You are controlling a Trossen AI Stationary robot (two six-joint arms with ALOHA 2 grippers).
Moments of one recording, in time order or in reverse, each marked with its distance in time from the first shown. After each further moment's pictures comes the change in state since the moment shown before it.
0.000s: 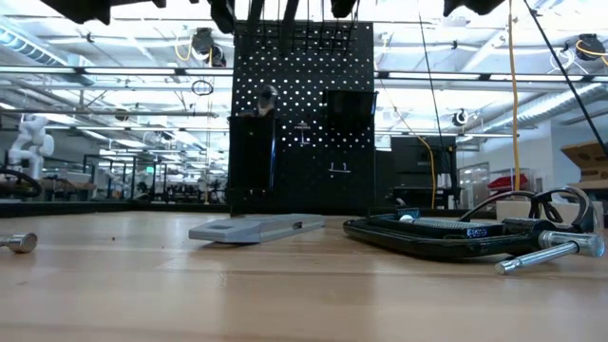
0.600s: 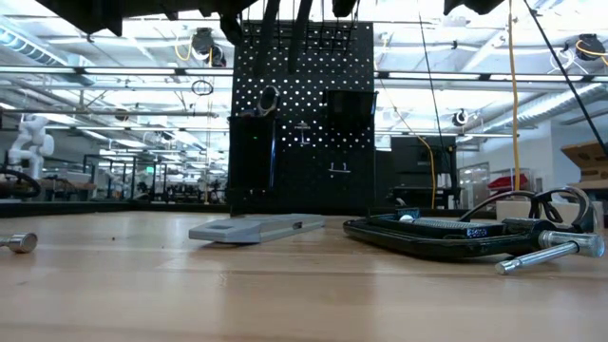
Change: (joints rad) left arm 0.032 0.067 0.000 0.067 0.001 0.013; right arm 0.000 0.000 0.001 0.010 0.027 0.005
